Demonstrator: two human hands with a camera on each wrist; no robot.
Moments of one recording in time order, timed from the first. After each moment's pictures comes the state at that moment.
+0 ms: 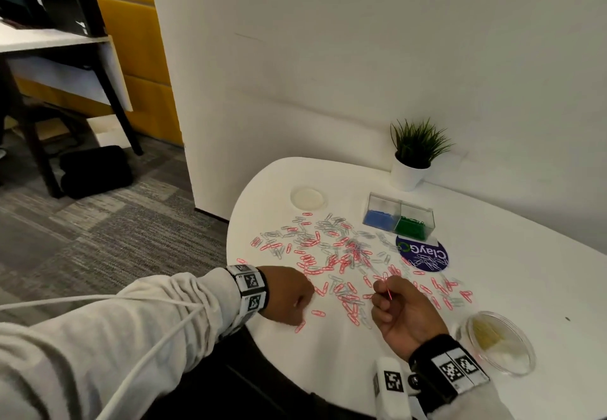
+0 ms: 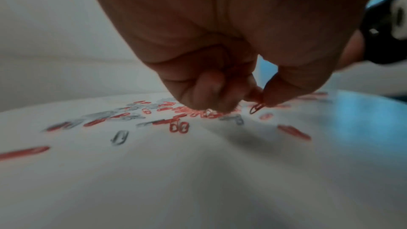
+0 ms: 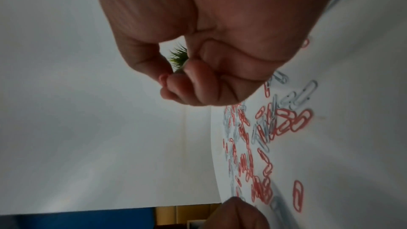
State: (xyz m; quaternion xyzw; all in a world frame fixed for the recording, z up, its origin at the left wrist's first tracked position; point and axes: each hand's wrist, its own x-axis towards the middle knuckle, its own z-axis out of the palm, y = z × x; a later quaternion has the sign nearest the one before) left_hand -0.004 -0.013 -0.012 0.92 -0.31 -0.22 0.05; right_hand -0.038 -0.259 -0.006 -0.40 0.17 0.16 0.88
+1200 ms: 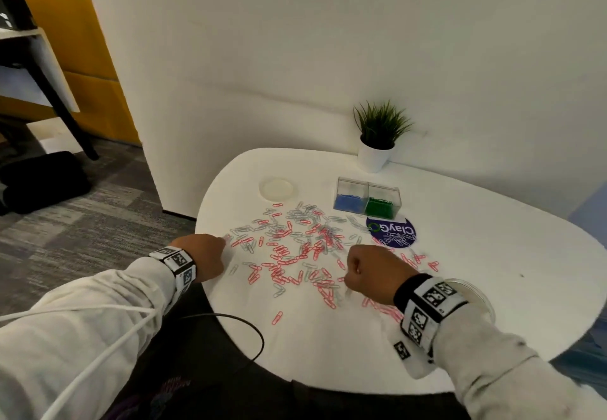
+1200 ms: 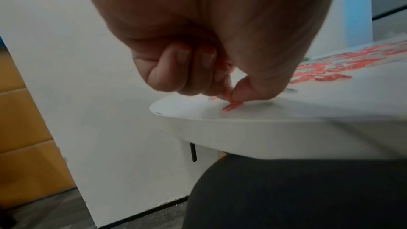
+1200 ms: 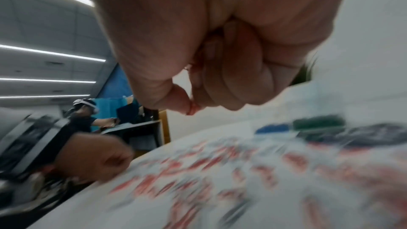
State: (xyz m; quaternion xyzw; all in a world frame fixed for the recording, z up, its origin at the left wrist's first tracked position) left_hand 0.033 0.066 -0.015 0.98 -0.04 -0.16 -0.06; right_hand -0.016 -0.270 0.037 -0.97 -0.10 0.14 0.17
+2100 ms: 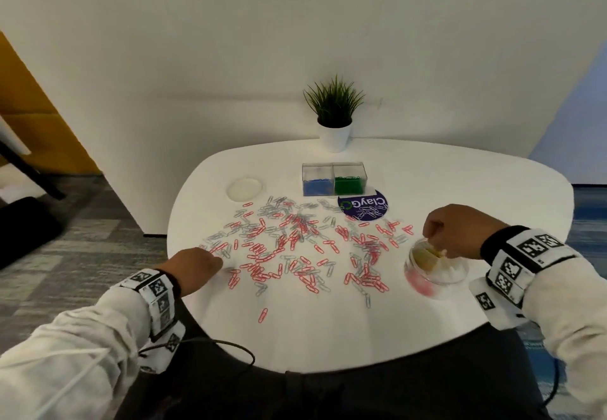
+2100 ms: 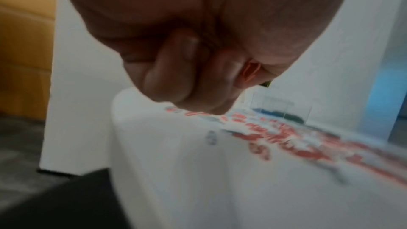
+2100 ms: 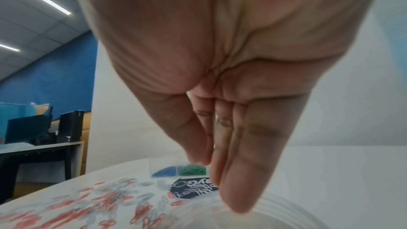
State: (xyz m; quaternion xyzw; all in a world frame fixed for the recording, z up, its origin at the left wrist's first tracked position) left_hand 0.023 0.033 0.001 0.97 -0.09 -0.21 -0.02; right_hand -0.038 -0.430 0.068 -0.97 0.10 0.14 0.16
